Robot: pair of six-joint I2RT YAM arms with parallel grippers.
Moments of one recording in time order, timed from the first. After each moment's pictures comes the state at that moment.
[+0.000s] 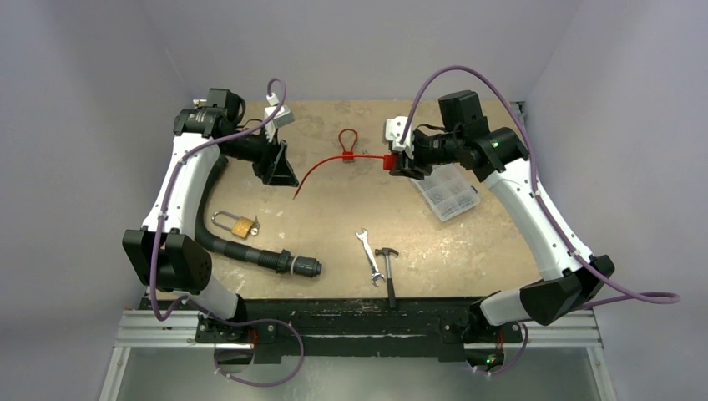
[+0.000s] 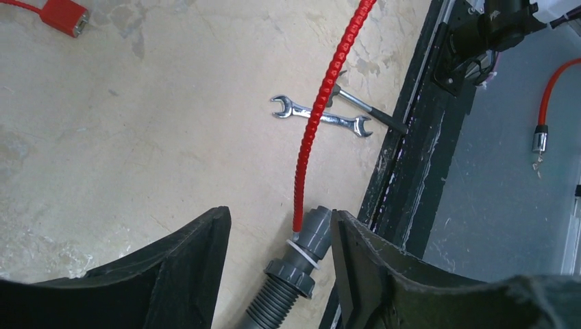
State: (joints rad) left arm -0.08 1.58 1.68 -1.31 0.94 0.67; right arm 0.45 1.42 1.64 -0.95 -0.62 -0.91
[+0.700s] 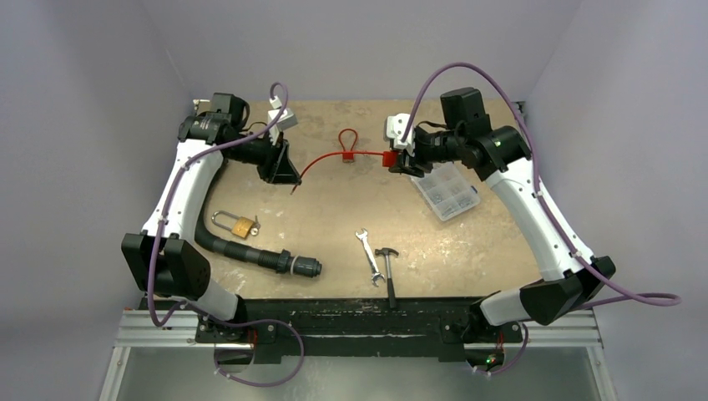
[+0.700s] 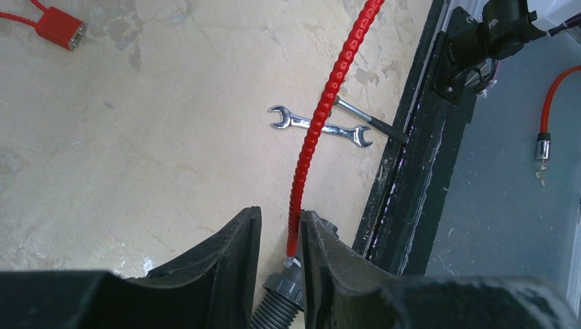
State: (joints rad) left arm -0.11 1.54 1.59 -1.19 0.94 0.60; right arm 0.45 1.42 1.67 -0.95 -0.63 -0.91
